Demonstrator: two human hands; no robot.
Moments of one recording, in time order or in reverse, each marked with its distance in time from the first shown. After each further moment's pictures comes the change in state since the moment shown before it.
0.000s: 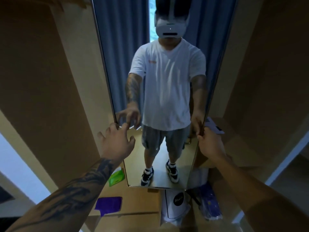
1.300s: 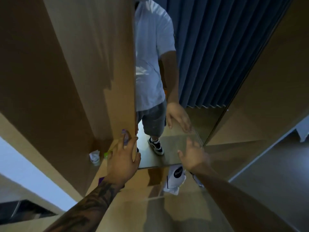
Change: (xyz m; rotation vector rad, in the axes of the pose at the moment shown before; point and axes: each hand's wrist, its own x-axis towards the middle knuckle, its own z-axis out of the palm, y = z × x) left_hand -0.056 -0.121 0.110 -0.257 -0.255 0.213; right_hand -0.084 -0.046 0.163 -0.382 -0.248 0.165
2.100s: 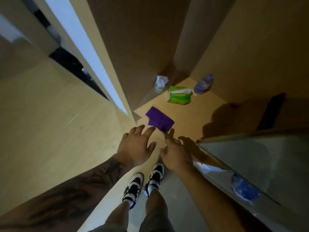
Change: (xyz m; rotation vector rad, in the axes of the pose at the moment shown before) left_hand -0.083 -0.158 0.131 -0.014 -0.388 -0.688; right_hand 0.036 -0.155 0.292 -0.315 -0.709 -0.659
